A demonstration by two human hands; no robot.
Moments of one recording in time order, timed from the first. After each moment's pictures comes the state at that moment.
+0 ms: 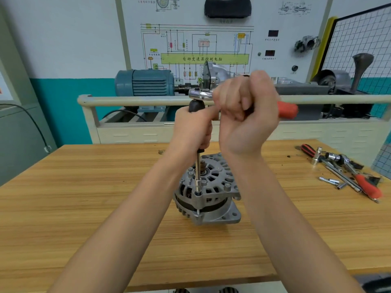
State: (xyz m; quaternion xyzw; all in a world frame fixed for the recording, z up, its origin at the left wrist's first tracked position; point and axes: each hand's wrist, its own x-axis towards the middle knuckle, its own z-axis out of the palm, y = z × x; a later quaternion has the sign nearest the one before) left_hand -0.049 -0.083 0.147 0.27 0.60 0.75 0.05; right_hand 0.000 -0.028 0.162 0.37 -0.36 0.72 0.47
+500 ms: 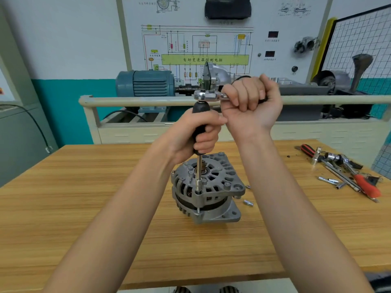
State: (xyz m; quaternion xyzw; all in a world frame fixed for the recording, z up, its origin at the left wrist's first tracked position) left_hand -0.066 -0.102 0.147 0.45 0.52 0.67 0.28; right_hand -0.011 0.008 0.170 0.28 -0.10 0.93 0.20
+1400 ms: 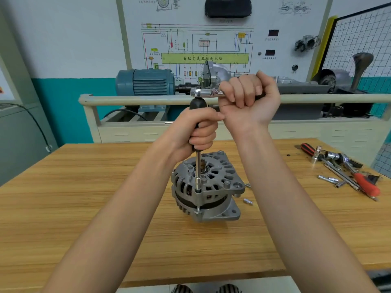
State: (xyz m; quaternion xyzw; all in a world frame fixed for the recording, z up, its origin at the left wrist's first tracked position) left_hand -0.066 -0.099 0.148 0.41 0.53 0.69 0.29; right_hand -0.016 0.006 0.173 0.27 -0.12 0.93 0.22
